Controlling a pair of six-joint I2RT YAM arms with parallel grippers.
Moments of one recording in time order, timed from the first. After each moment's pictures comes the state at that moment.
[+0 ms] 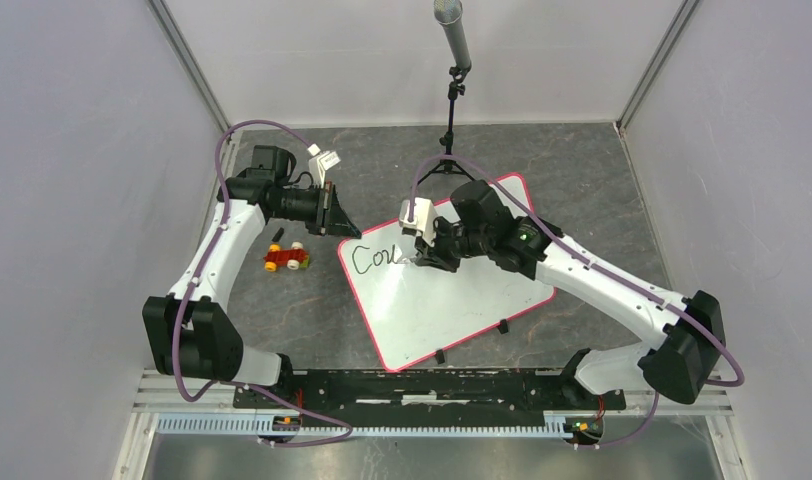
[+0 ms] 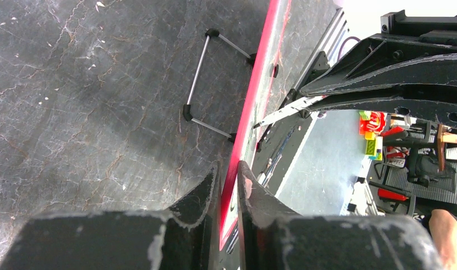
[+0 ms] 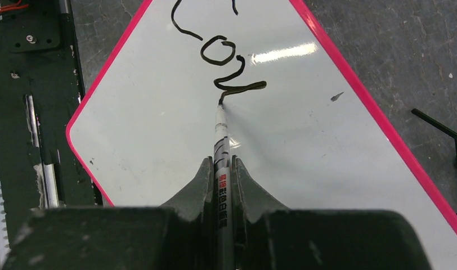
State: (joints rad) left arm -0.11 1.41 1.25 -0.91 0.97 0.10; right arm 0.82 1.35 1.17 -0.47 -0.39 -0.40
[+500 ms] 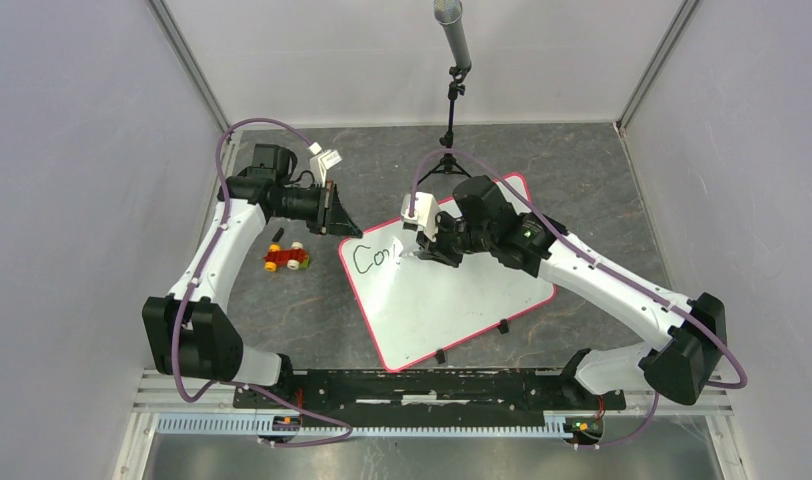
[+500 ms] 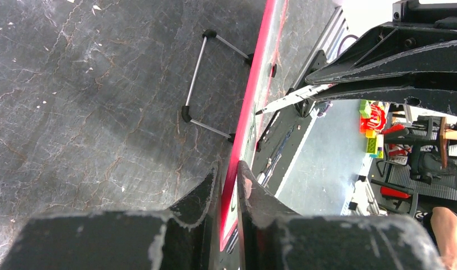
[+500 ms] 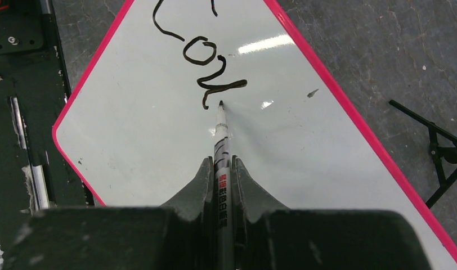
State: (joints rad) left arm -0.12 1.41 1.26 -0.91 0.98 0.10; right arm 0.82 1.34 1.21 -0.51 -0.35 -0.41
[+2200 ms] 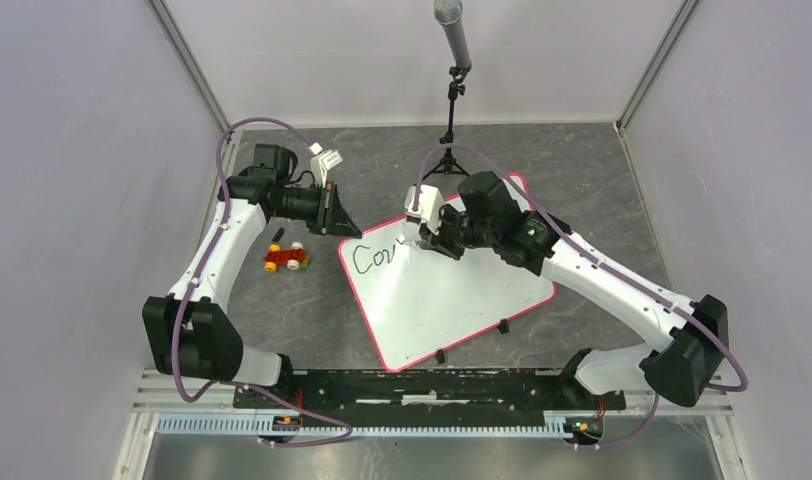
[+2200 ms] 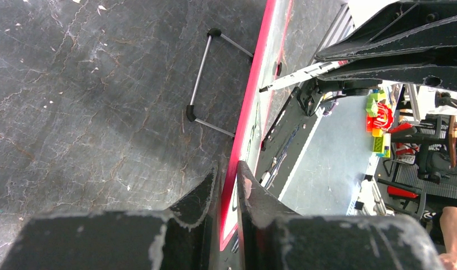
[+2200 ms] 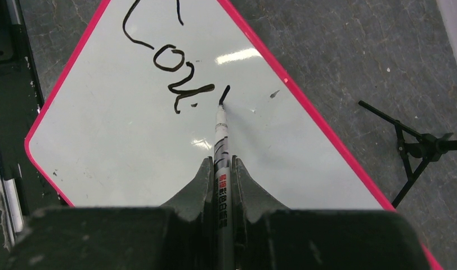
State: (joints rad) left arm -0.12 1.41 1.27 -0.91 0.96 0.12; right arm 0.80 1.34 1.22 -0.47 -0.30 -0.43
